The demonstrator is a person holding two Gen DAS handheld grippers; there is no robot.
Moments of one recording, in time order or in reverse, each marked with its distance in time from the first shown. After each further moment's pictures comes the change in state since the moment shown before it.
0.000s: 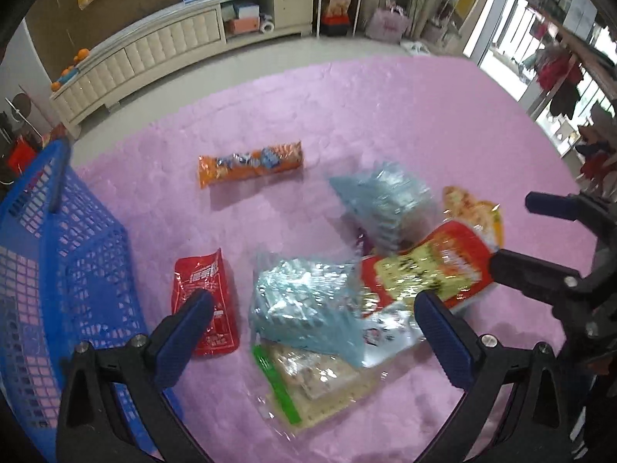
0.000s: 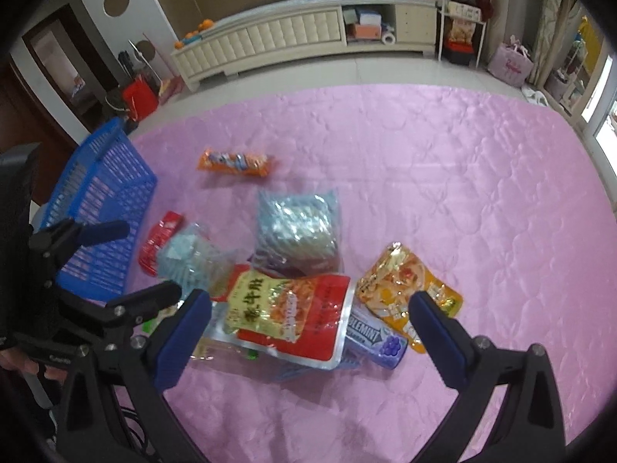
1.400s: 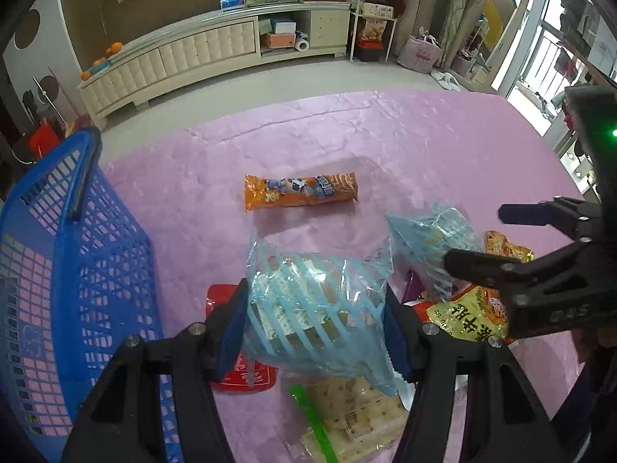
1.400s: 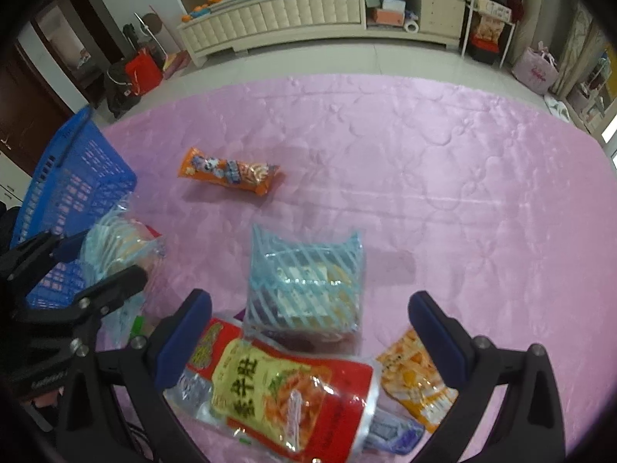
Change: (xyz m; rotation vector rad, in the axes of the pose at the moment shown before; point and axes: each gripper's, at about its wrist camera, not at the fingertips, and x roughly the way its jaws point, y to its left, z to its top) left arm -0.027 0.041 0.010 -0.106 -0.108 0.058; right arm 0.073 0.014 0.053 -0.064 0.090 0.006
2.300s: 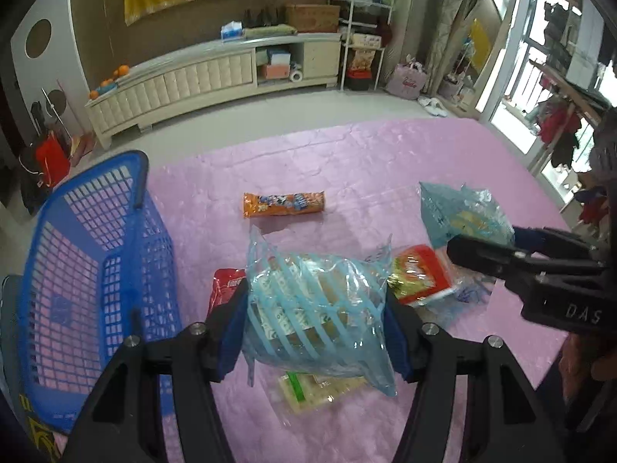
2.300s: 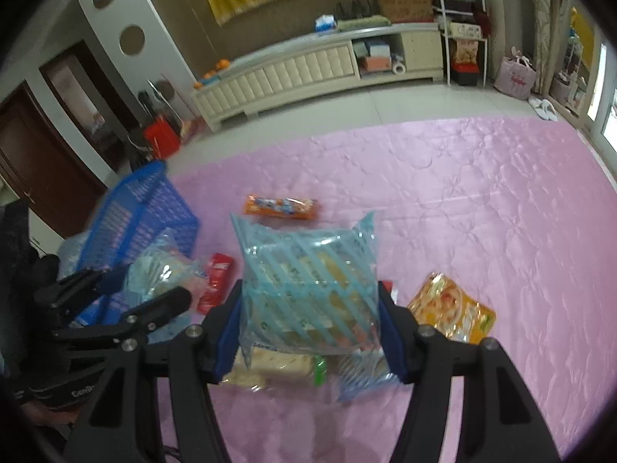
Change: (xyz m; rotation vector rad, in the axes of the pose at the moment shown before) left arm -0.085 -0.028 -0.034 0.005 -0.126 -0.023; right arm -0.115 0.014 -0.066 0.116 -0.255 0.096
